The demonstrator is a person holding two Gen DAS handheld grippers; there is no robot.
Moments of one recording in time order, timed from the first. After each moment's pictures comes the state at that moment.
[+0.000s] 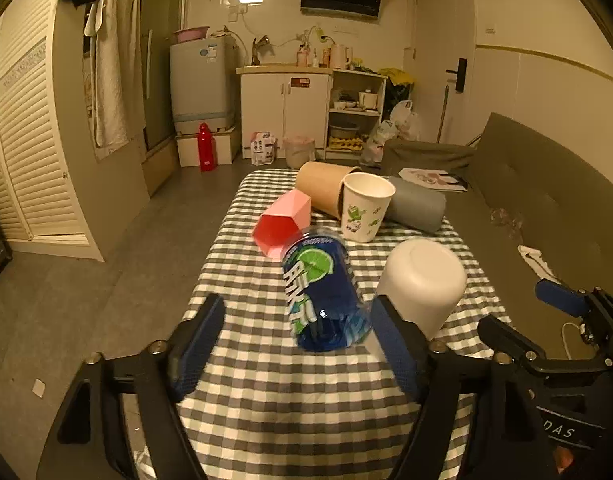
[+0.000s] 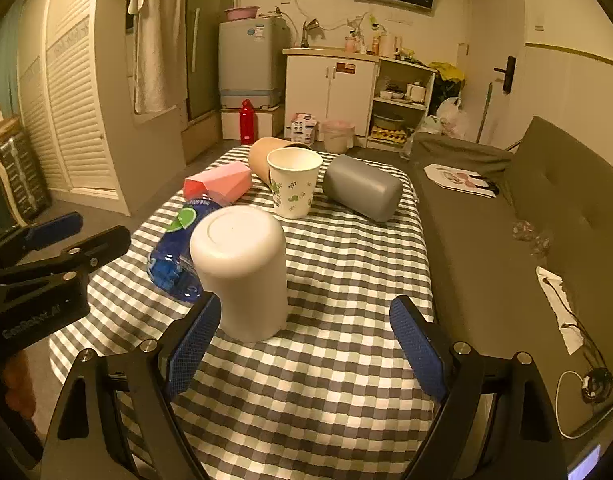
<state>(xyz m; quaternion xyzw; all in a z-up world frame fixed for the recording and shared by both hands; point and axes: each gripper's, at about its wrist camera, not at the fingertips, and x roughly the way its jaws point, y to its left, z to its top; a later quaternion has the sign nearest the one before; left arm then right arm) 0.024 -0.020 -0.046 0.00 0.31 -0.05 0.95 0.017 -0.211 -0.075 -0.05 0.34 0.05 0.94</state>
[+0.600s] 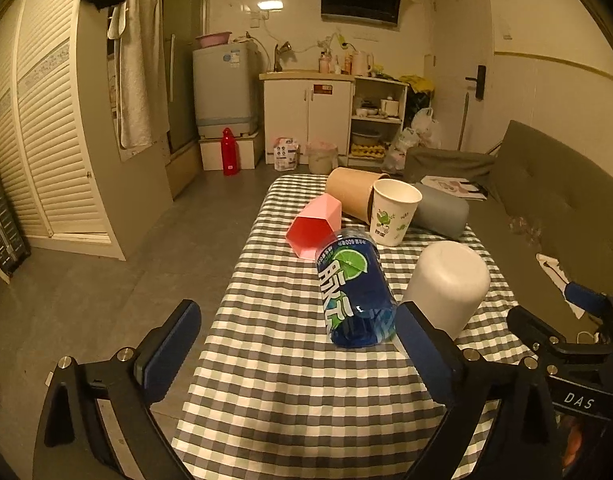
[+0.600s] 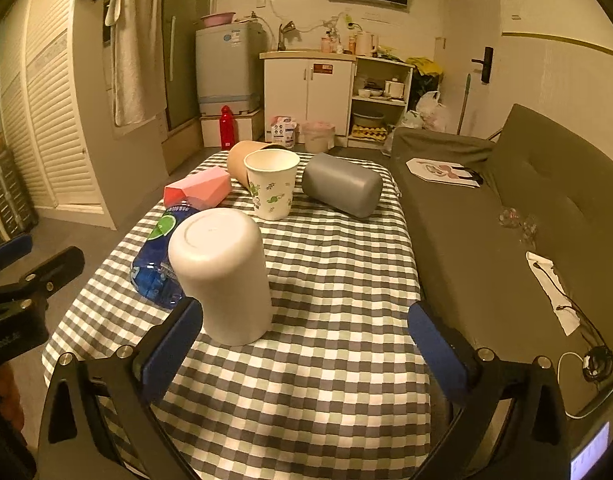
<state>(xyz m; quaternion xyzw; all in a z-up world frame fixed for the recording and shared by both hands) 0.014 -0.003 -0.043 0.00 0.30 -0.01 0.95 0.019 -0.222 -0.075 -0.02 0.33 0.01 0.94</state>
